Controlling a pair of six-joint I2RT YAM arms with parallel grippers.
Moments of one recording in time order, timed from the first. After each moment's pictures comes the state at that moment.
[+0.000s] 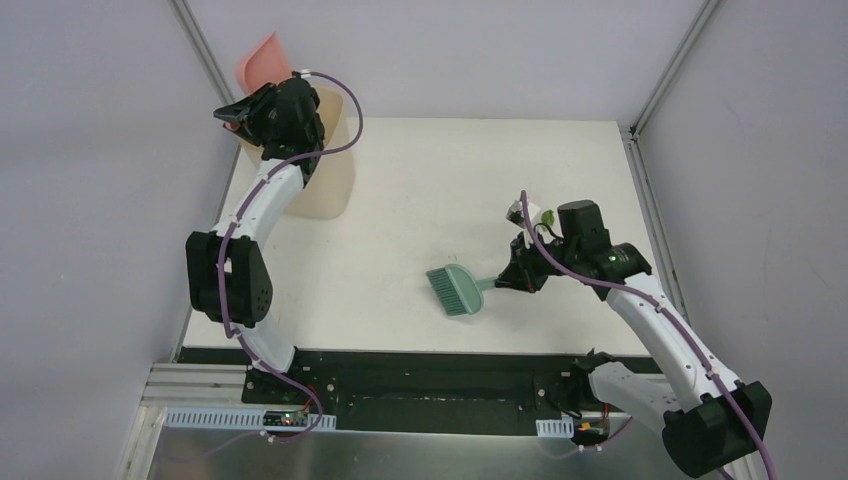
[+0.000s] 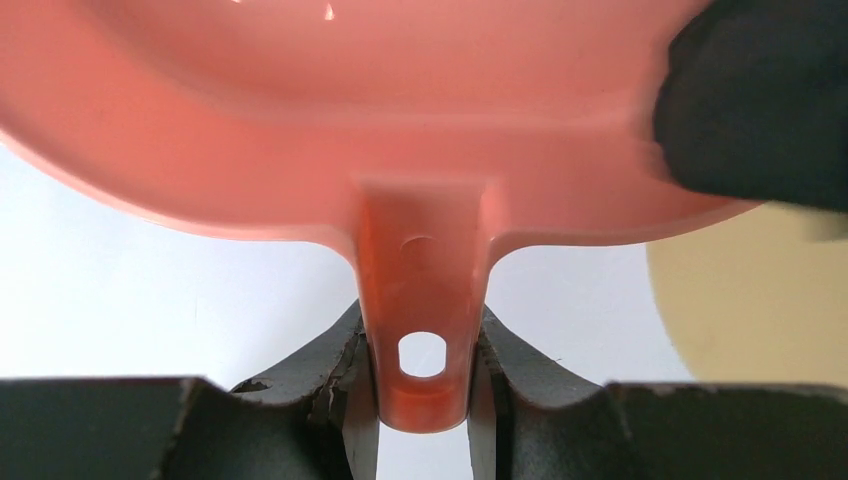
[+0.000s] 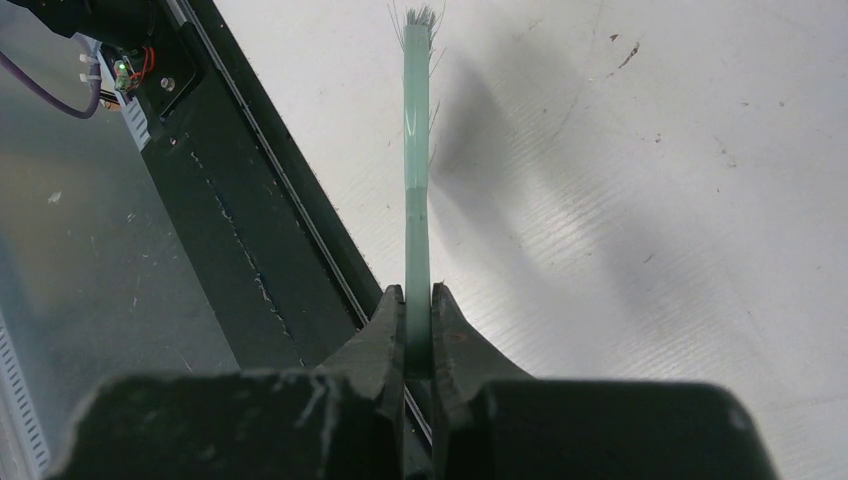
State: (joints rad) left arm -0.16 1.70 1.47 0.11 -1.19 1.41; right arm 0.40 0.99 0.87 -0.74 -0.69 -0.17
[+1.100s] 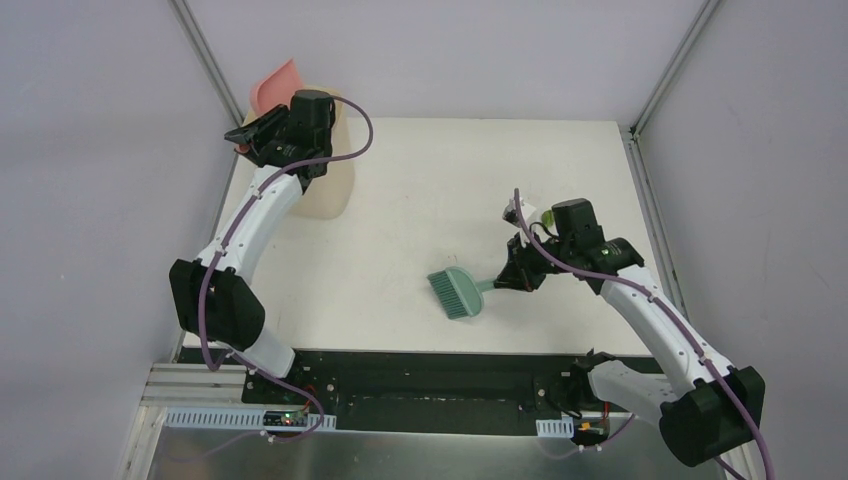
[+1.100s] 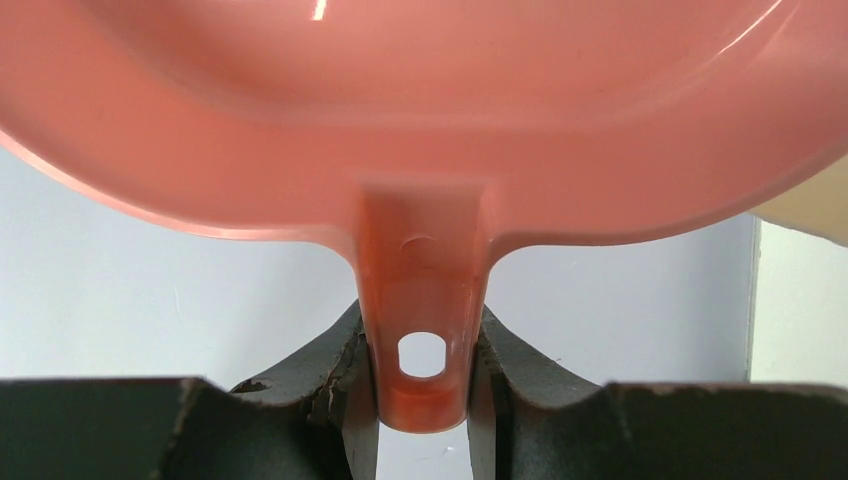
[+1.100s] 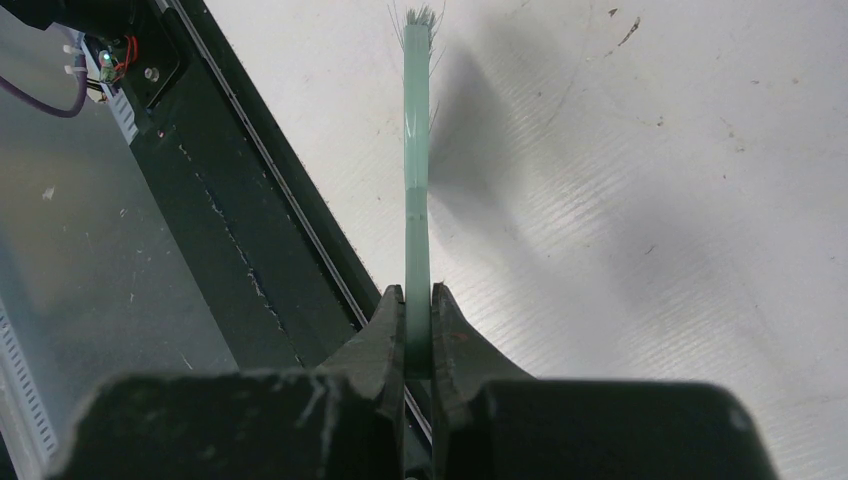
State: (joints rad) left arm -0.27 1.56 1.52 -0.53 -1.17 1.08; right arm 0.40 1.04 0.87 -0.74 -0.68 -0.17
